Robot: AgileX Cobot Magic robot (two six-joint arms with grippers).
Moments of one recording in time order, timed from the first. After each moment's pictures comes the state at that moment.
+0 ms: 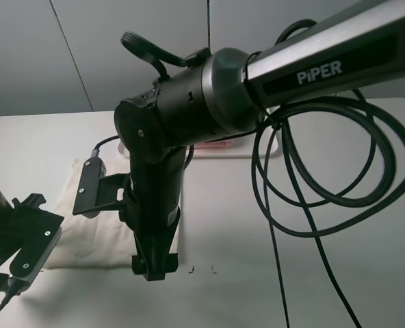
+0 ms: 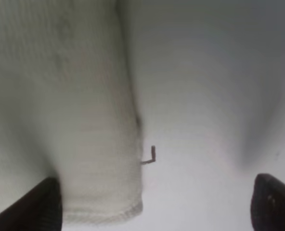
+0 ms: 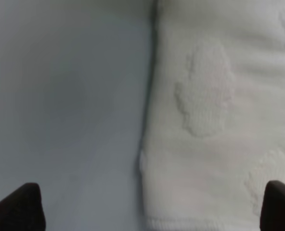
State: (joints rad) left arm -0.22 1.68 -0.53 0.08 0.54 1.41; right arm 1.04 2.07 -1.37 0.17 0.84 -0.74
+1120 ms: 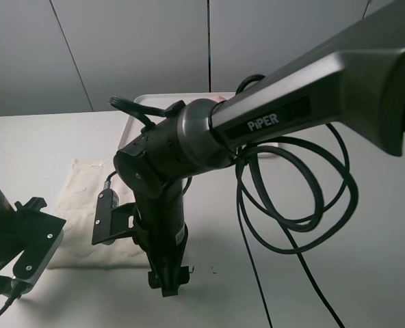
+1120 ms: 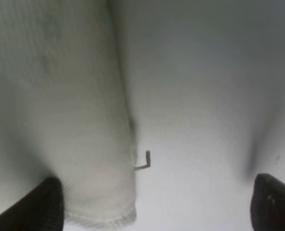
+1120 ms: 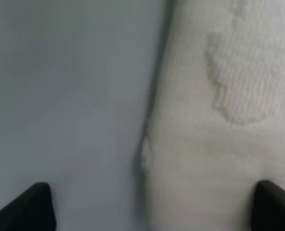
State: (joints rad) left arm -0.22 1.71 -0.53 0.09 0.53 1.39; right arm 1.06 2.20 -1.37 0.06 0.83 -0.68
